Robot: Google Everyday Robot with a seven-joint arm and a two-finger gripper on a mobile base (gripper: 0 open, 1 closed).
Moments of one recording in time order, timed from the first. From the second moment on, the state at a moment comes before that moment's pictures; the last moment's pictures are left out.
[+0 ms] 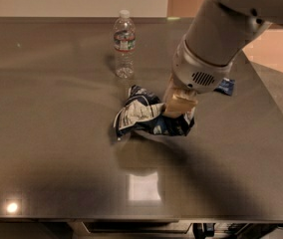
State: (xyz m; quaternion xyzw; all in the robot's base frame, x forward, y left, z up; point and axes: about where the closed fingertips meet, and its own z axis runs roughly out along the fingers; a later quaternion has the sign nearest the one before) arm 0.450 -0.067 0.915 -0.66 0.73 0.06 0.15
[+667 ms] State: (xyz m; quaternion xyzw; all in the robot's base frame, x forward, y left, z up) arm 0.500 -0.014 0.918 -0.67 0.72 0.07 0.16
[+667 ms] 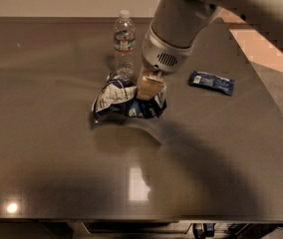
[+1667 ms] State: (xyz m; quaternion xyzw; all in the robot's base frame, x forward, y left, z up) arm 0.561 0.035 0.898 -0.71 0.68 0.08 0.17
